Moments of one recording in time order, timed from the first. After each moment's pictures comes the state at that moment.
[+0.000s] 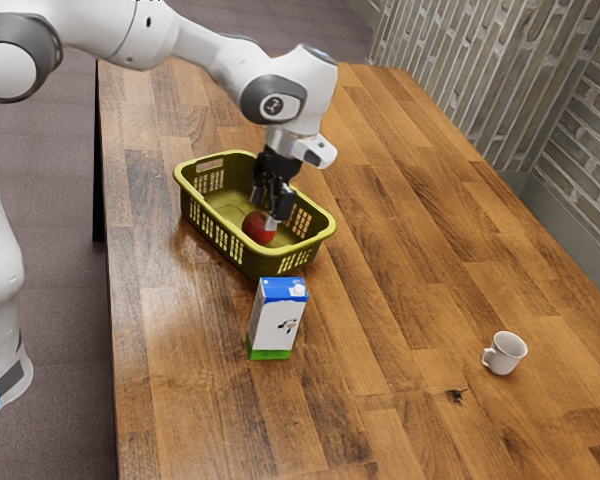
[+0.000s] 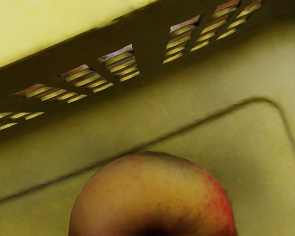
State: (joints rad) arm 0.30 -0.09 -0.11 -2.09 -0.02 1.87 0.11
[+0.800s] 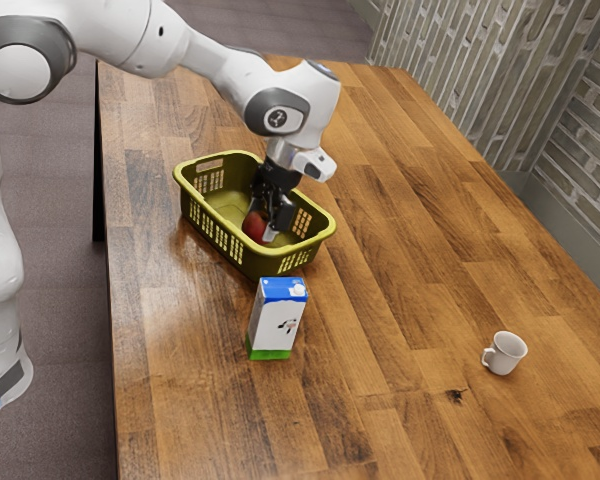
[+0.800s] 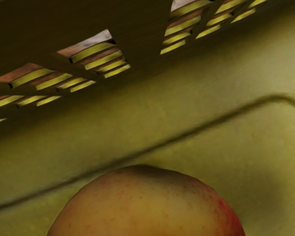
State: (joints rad) arm 0.30 -0.04 -0.11 -2.09 -0.02 1.87 0.11
